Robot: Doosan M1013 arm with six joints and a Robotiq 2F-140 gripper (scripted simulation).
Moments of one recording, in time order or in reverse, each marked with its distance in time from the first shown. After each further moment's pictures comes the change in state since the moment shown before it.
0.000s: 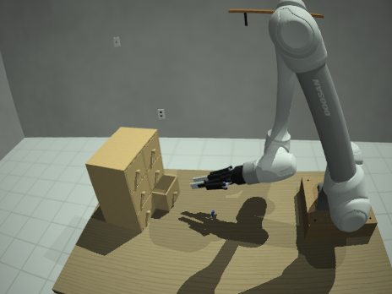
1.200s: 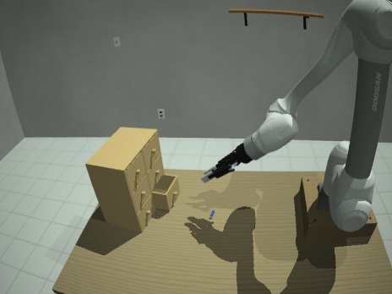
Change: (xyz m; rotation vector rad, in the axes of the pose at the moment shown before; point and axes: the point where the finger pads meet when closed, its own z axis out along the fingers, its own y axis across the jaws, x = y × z) arm 0.031 -0.001 -0.061 0.007 -0.337 0.006
